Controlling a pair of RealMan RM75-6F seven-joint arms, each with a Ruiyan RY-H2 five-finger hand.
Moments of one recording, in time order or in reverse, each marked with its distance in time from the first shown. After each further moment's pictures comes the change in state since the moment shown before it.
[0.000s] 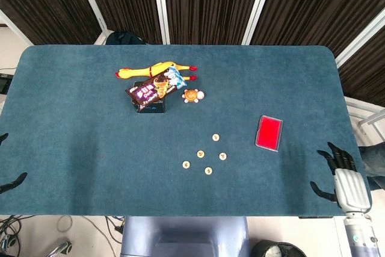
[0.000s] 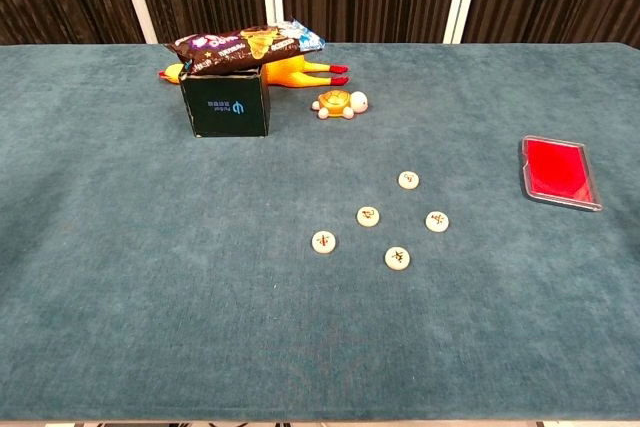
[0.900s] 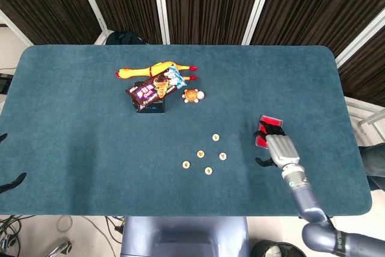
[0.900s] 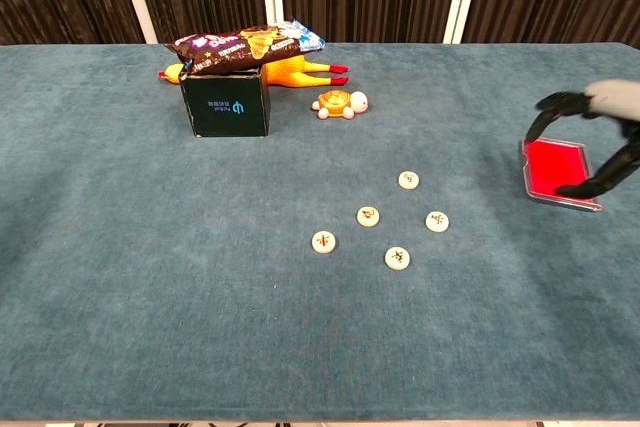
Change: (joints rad) left arm 0.000 0.004 -0.002 -0.003 -0.017 -0.011 -0.007; right arm 0.450 -0.192 0.123 -0.023 0.520 -0.365 -0.432
